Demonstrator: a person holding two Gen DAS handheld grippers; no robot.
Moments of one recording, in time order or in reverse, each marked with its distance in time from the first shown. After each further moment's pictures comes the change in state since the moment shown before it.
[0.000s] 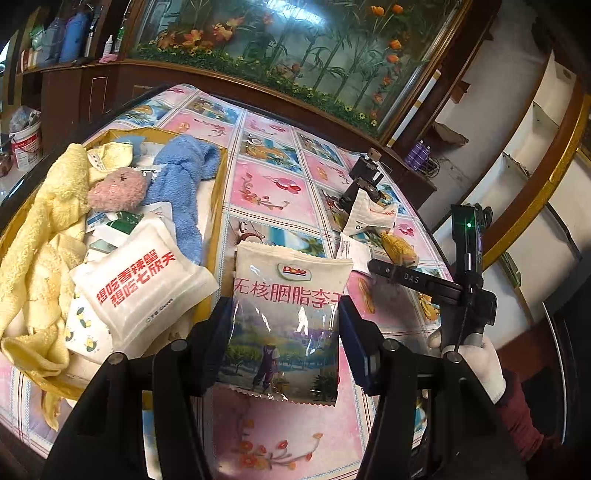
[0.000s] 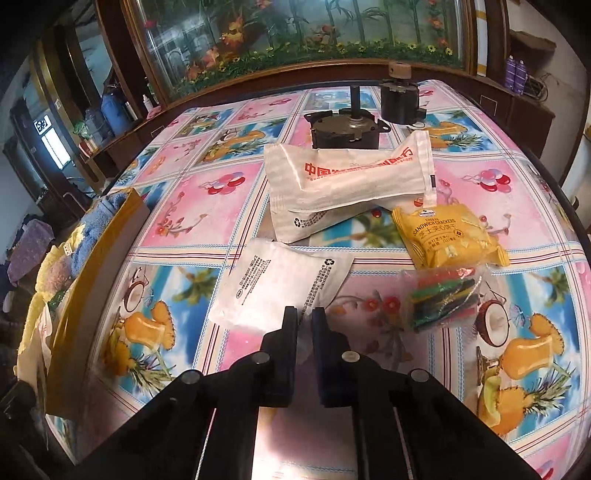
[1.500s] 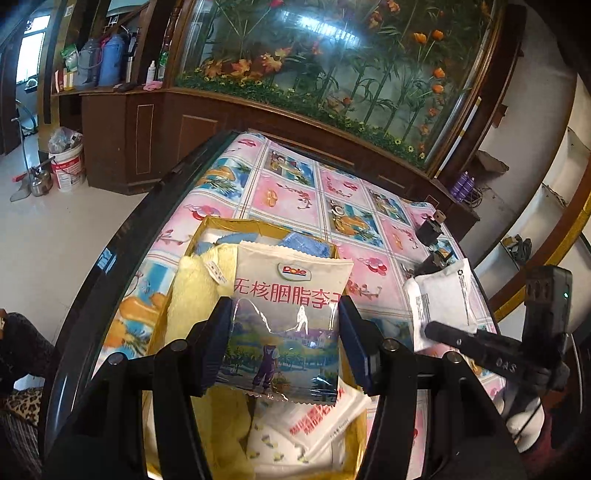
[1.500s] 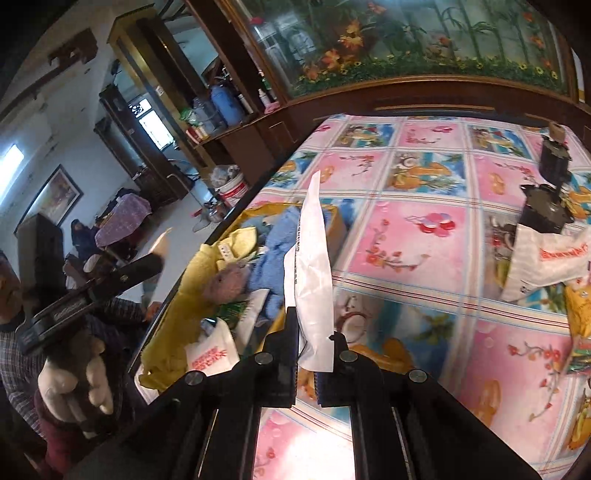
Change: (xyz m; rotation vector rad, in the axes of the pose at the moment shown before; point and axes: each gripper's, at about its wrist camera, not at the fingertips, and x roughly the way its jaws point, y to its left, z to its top) left arm -0.020 0.094 0.111 -0.016 -0.063 0.159; right arm -0.030 0.153 0.033 -0.176 0.013 0.399
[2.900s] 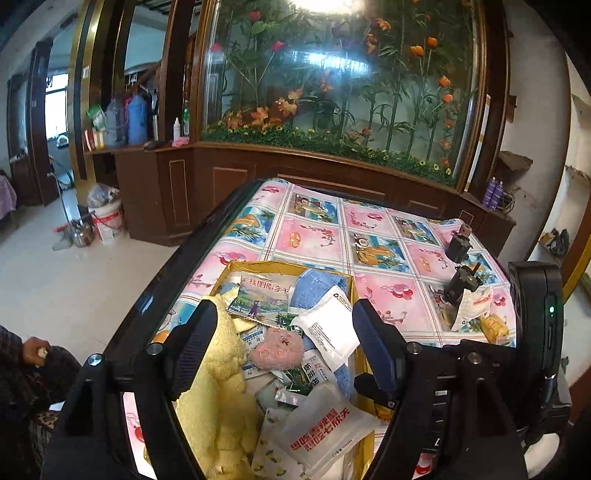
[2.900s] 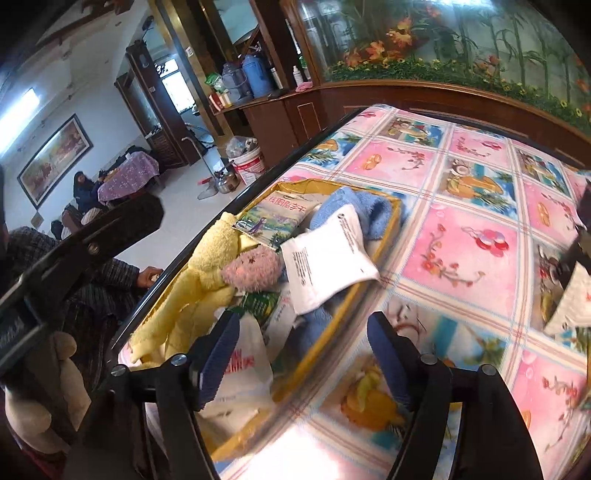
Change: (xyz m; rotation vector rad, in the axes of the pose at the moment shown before) left arm -0.036 -0.054 -0.022 0.120 -0.201 0.224; right arm 0.034 0.037 -0.009 -0.148 0.051 -0.022
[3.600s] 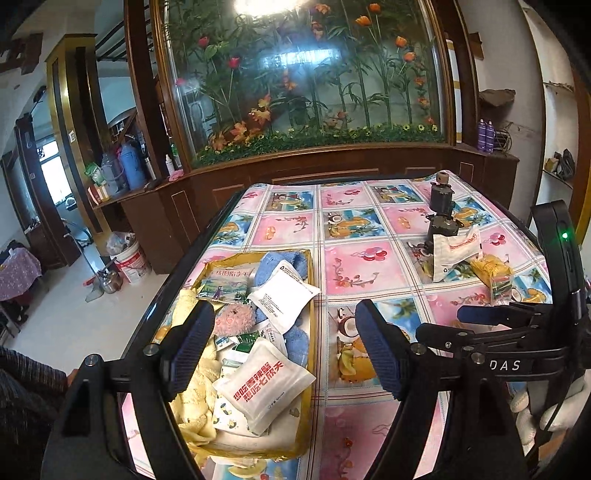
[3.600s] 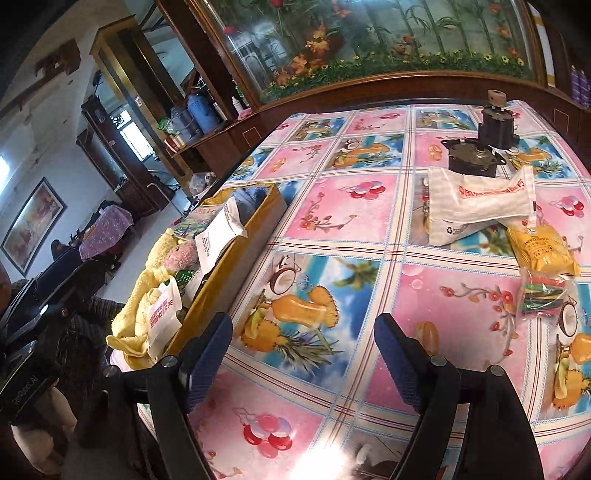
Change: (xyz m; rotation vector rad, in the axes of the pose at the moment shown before) left arm -0.037 -0.101 -0.038 0.246 -0.020 0.119; right arm -0.073 -0.096 -0.066 0.218 -0.088 -0.060
